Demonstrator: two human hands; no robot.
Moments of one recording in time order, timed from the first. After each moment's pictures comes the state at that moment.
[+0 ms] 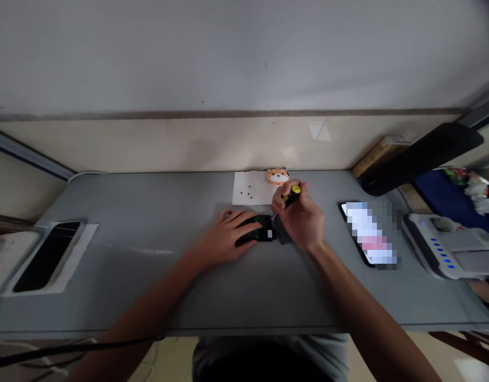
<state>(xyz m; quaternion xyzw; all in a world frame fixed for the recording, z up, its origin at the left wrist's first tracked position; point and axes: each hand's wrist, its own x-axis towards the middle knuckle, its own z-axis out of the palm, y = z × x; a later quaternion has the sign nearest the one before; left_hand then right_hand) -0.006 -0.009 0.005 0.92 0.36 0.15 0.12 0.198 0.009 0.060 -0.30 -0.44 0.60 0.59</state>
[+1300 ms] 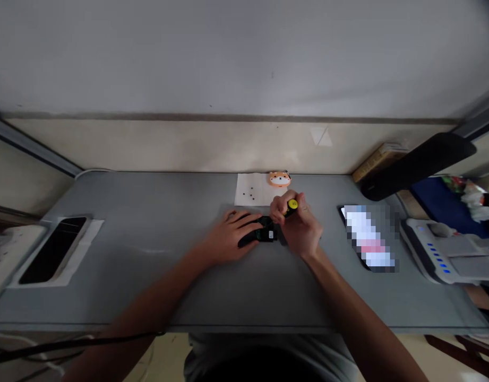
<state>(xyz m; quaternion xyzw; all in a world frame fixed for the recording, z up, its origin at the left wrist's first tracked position) -0.002 -0.012 0.008 0.91 0.37 0.16 0.13 0.189 -0.006 0.058 -0.28 -0.46 0.60 0.60</state>
